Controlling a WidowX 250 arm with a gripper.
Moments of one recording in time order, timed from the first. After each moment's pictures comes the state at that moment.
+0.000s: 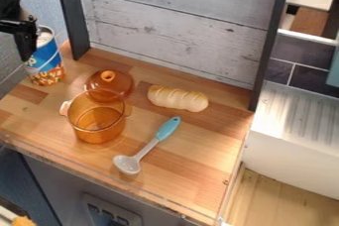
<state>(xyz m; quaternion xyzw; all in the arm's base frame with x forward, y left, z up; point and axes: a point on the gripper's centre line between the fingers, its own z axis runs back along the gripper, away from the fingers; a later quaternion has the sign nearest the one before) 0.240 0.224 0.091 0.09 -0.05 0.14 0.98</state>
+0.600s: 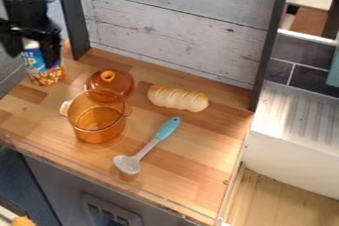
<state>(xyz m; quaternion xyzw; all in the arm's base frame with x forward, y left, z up) 0.260 0.188 0.084 0.09 -0.06 0.06 0.99</state>
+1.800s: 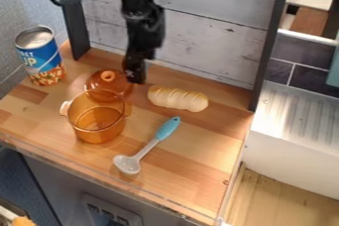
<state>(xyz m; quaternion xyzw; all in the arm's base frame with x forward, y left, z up) 0.347 0.067 0.031 0.07 -0.05 -0.64 0.76</state>
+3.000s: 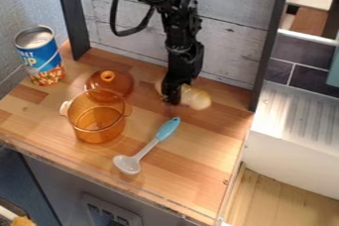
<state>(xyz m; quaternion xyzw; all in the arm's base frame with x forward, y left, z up) 0.385 0.027 -0.031 0.05 -0.04 -0.67 0.74</state>
